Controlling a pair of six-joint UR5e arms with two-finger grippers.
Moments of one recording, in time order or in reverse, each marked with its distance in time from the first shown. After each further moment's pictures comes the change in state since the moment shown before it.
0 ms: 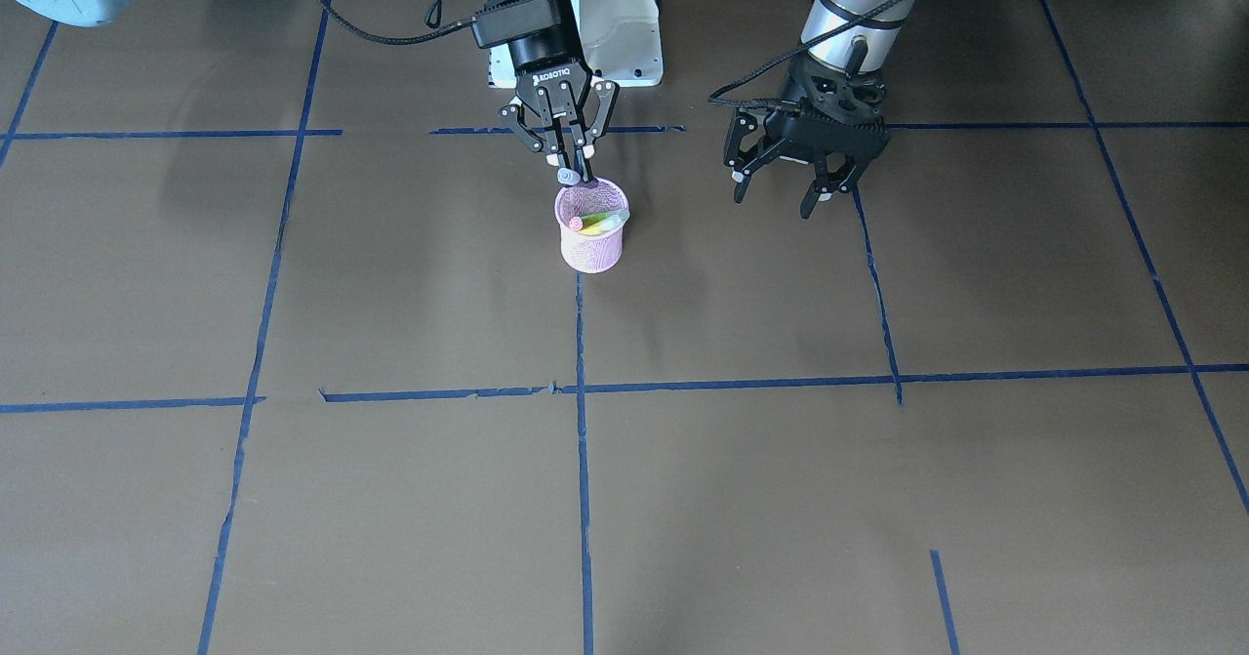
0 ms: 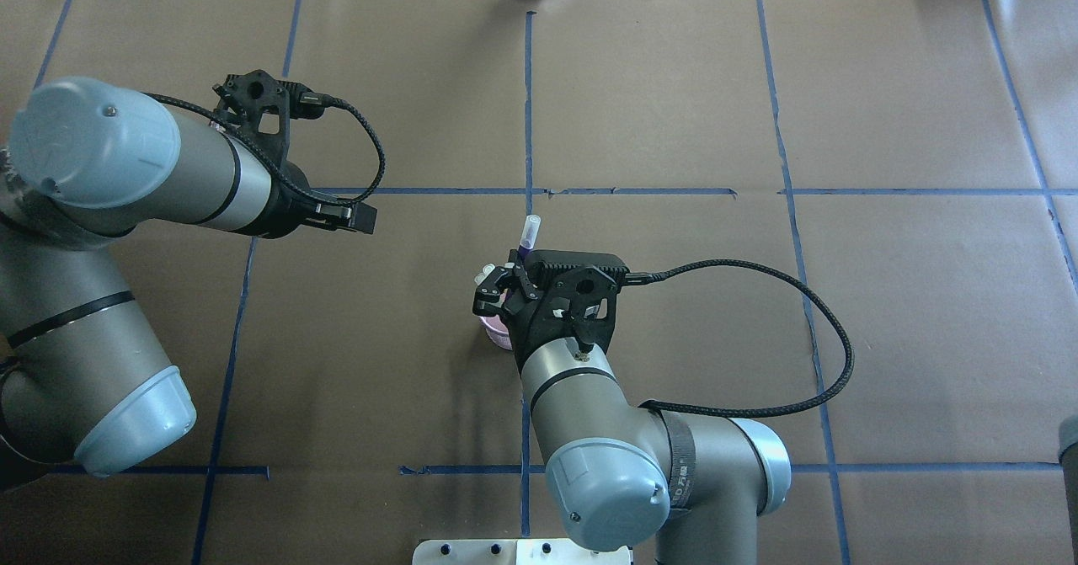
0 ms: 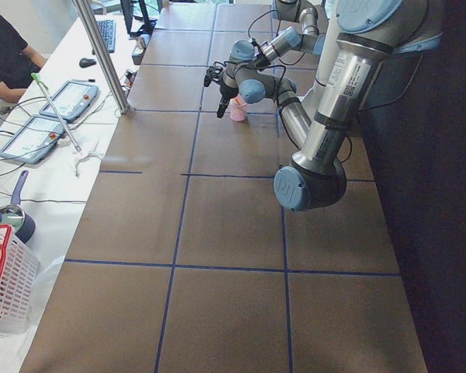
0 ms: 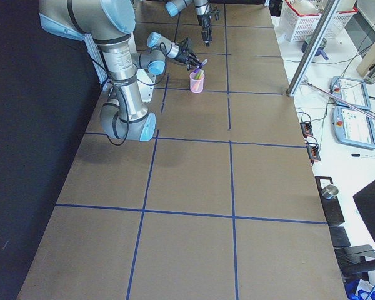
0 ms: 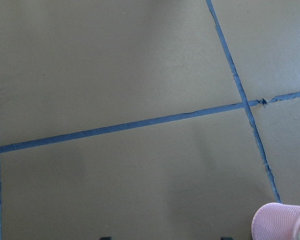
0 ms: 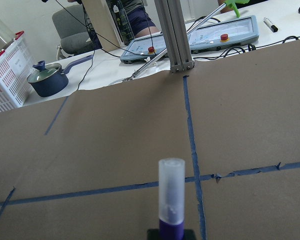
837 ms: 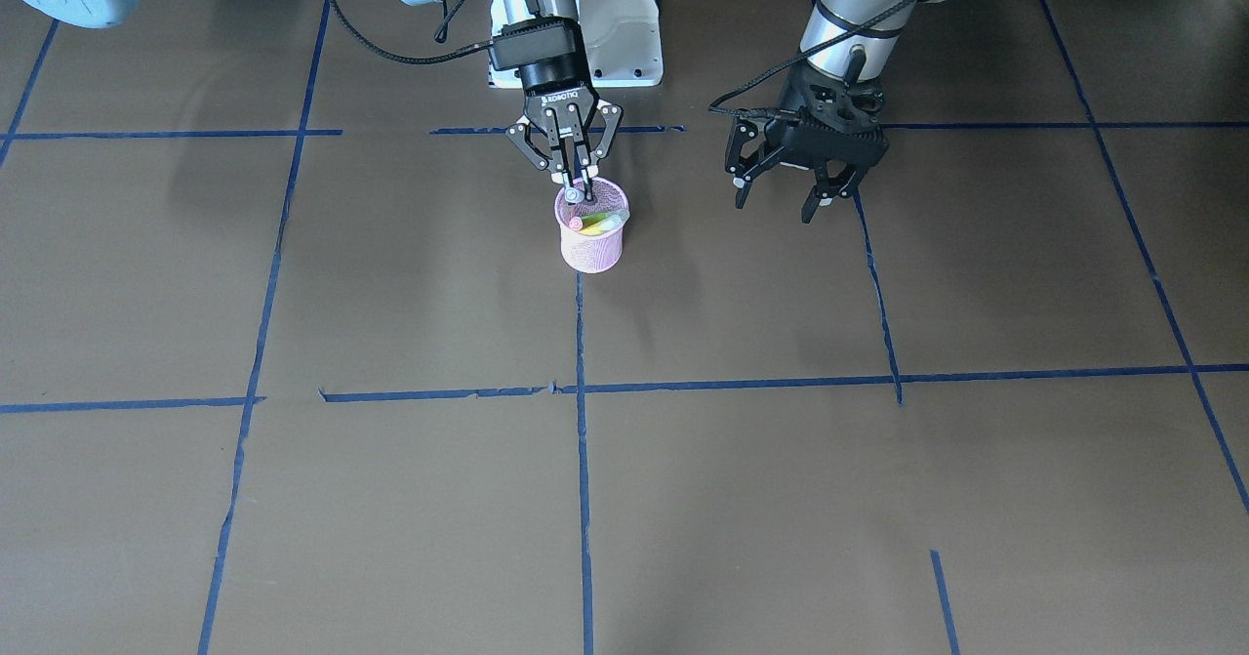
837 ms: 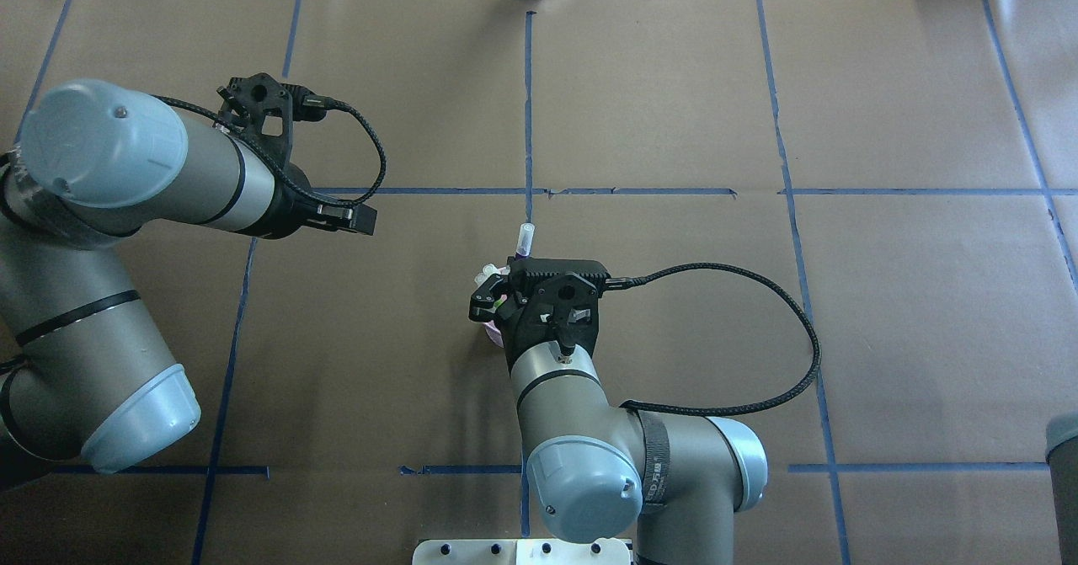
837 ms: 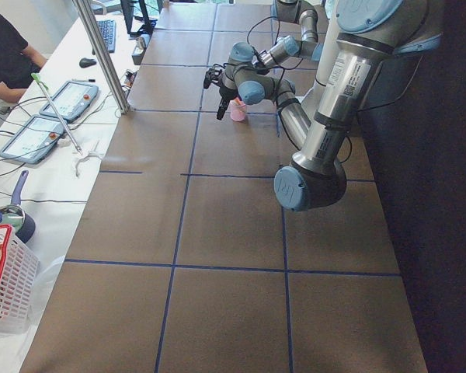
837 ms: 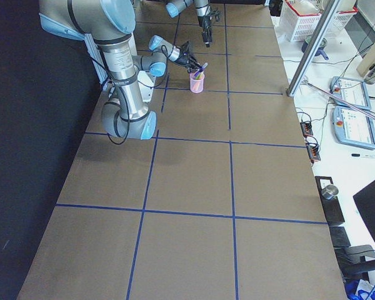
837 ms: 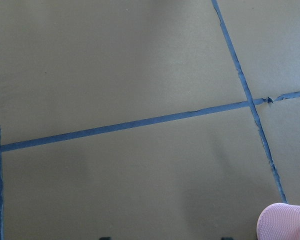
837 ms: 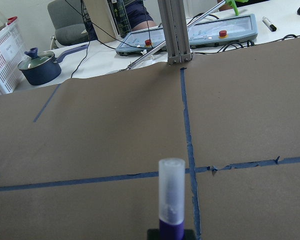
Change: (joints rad) left arm 0.001 -0.001 0.013 -0.001 0.000 0.001; right arm -0.002 0.024 -0.057 -0.004 -0.001 -0.016
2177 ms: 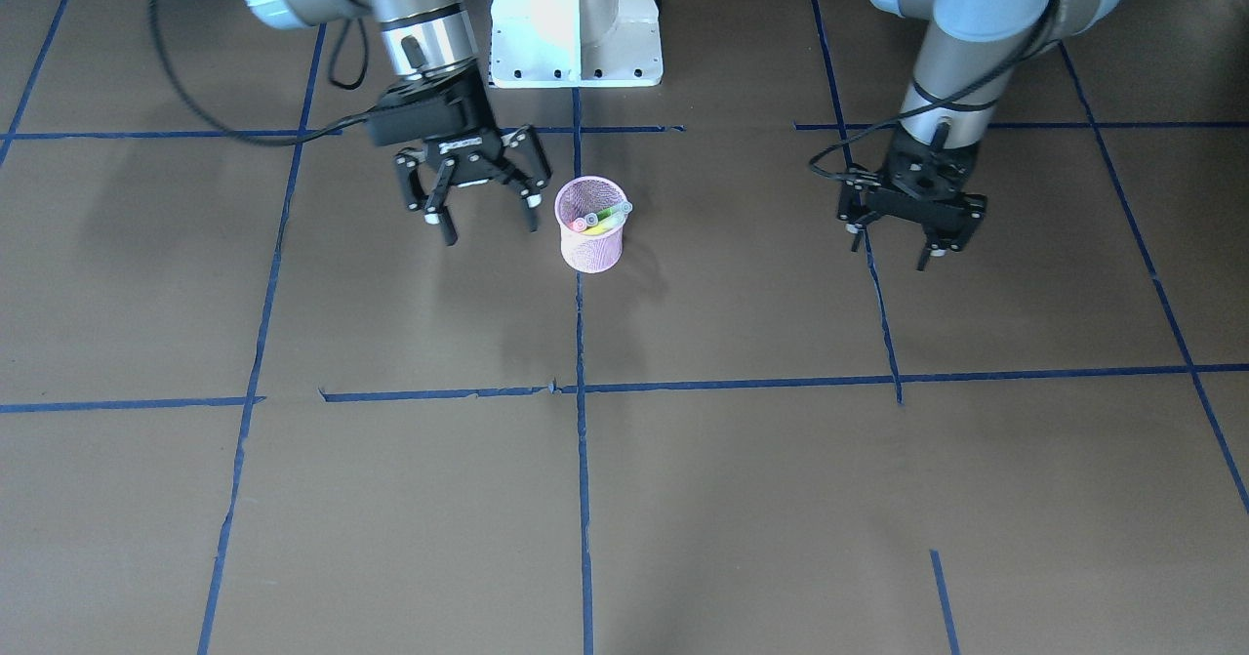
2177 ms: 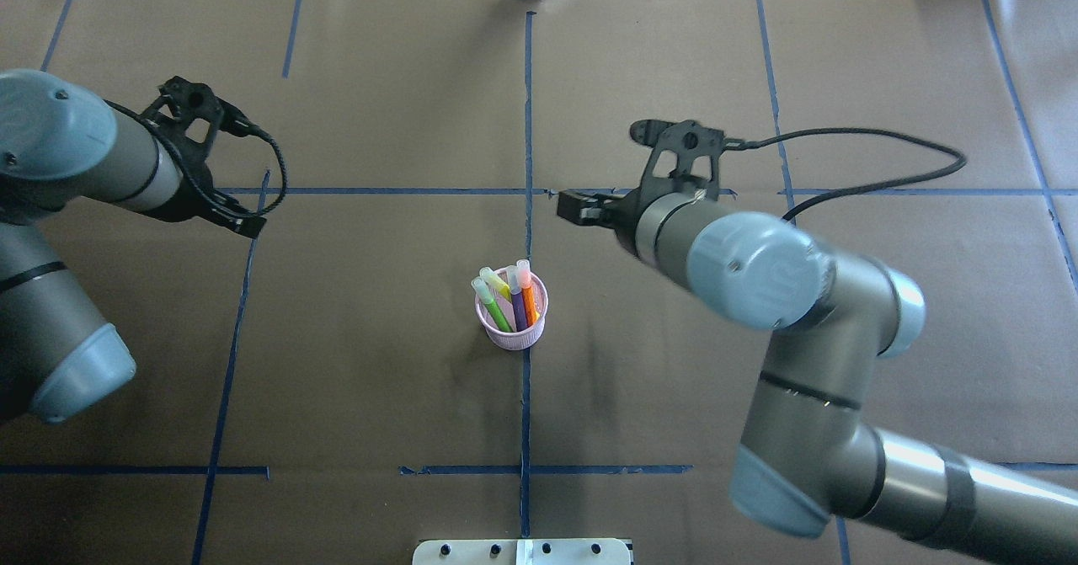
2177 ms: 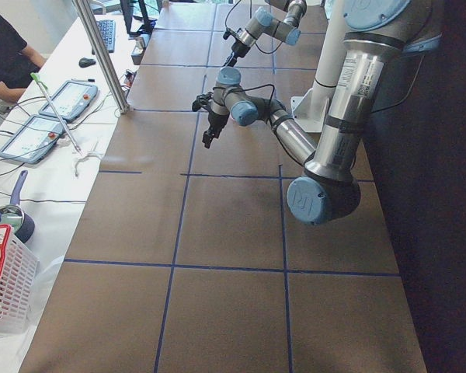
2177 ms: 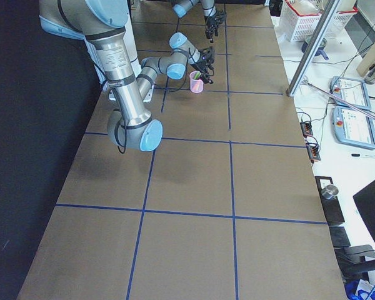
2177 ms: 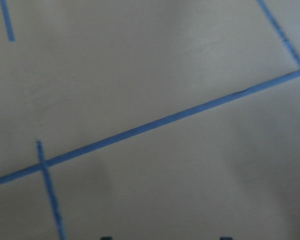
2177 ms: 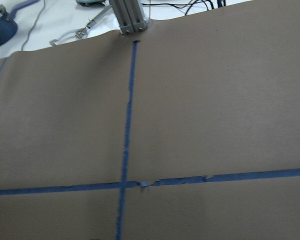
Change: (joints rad) left arm -0.152 0.171 0.086 0.005 -0.049 0.510; right arm 0.372 -0.174 0.156 -0.007 0.655 -0.109
